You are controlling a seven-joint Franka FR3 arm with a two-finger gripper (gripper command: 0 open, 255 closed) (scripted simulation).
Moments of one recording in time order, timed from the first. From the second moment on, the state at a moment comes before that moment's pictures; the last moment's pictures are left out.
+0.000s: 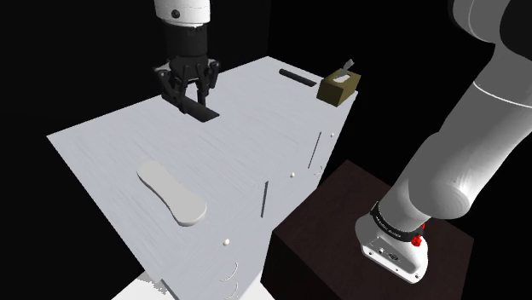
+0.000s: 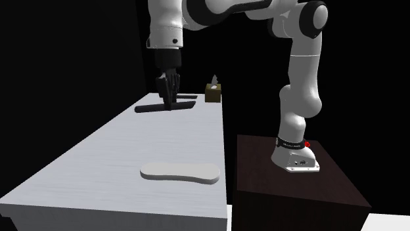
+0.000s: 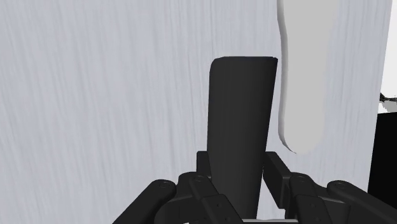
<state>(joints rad) 0.13 0.05 0.46 -1.72 0.05 1.79 0.56</state>
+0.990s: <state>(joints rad) 0.13 0.06 0.46 -1.50 0.04 1.60 0.57</state>
